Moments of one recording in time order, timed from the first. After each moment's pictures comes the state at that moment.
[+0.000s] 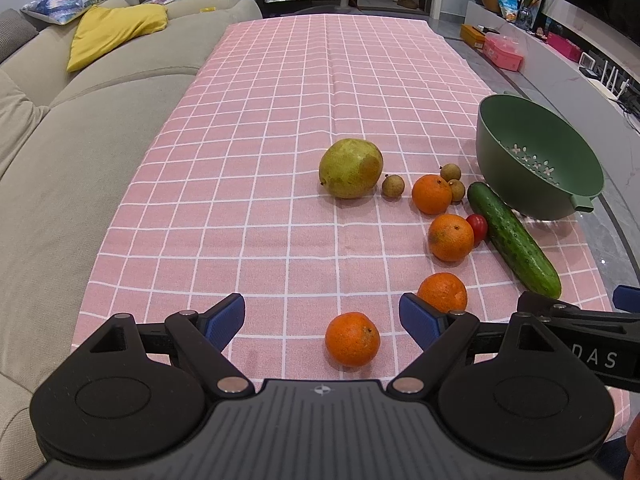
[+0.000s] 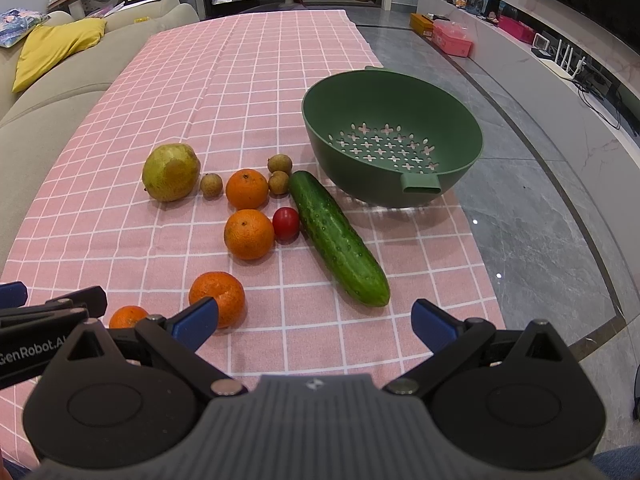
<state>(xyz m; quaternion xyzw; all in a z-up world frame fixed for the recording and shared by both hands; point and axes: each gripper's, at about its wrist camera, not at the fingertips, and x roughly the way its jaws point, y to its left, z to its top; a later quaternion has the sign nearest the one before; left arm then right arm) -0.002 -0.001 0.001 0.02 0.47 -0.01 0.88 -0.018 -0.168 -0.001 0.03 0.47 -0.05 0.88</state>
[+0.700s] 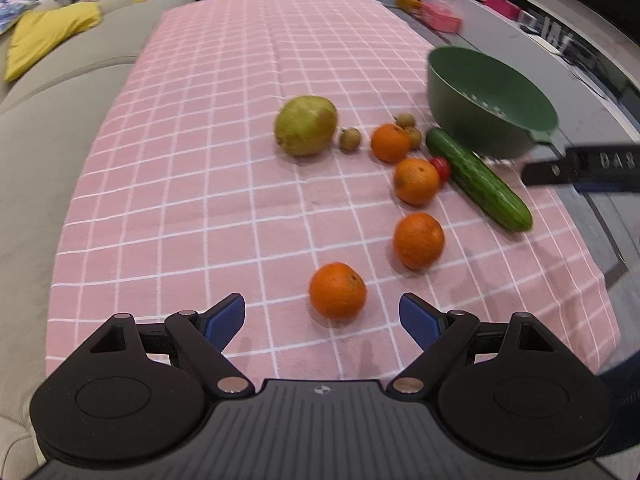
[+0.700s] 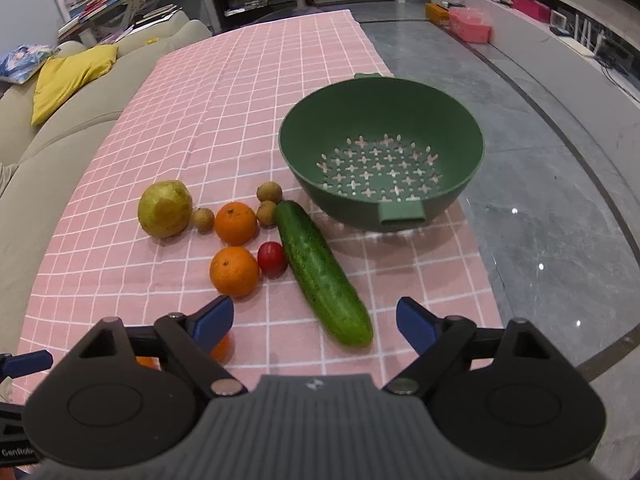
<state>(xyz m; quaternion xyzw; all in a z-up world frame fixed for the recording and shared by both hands) -0.012 0.014 -0.020 0.04 0.50 -0.12 0.86 0.013 -0.224 0.000 0.09 0.47 0.00 0.88</state>
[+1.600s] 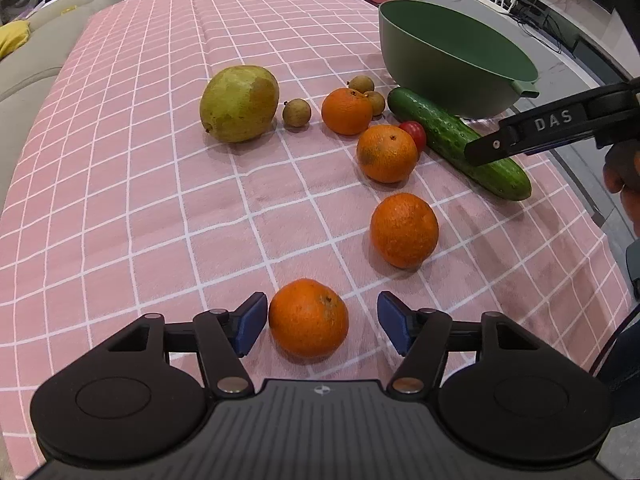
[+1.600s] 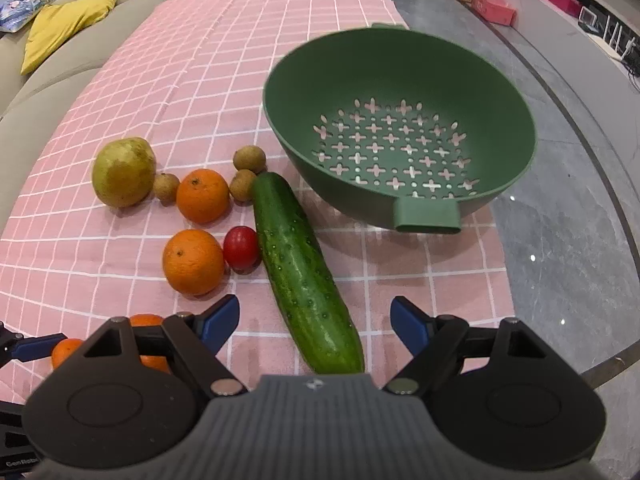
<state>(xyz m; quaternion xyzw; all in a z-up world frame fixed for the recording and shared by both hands) 0.028 -0.003 -0.068 0.08 0.51 -0.20 0.83 0.069 -0.226 -0.051 0.05 0.53 0.01 0.85</state>
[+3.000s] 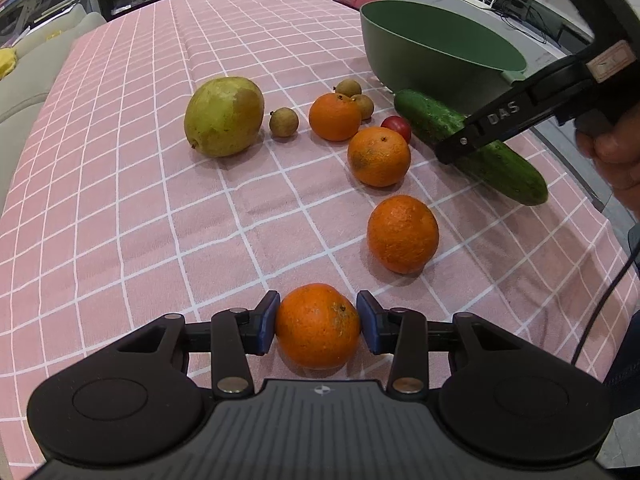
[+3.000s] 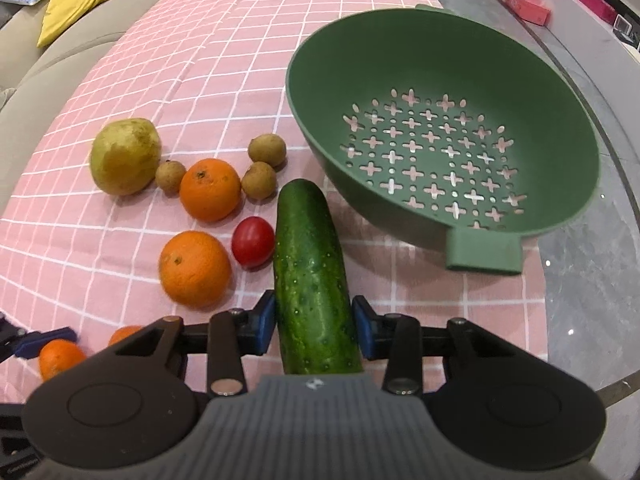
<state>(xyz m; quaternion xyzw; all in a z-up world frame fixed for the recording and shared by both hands) 0.030 -0.006 -0.077 0.10 0.48 -0.23 0.84 0.095 -0.220 -0.070 0.04 0.54 0.06 0.84</state>
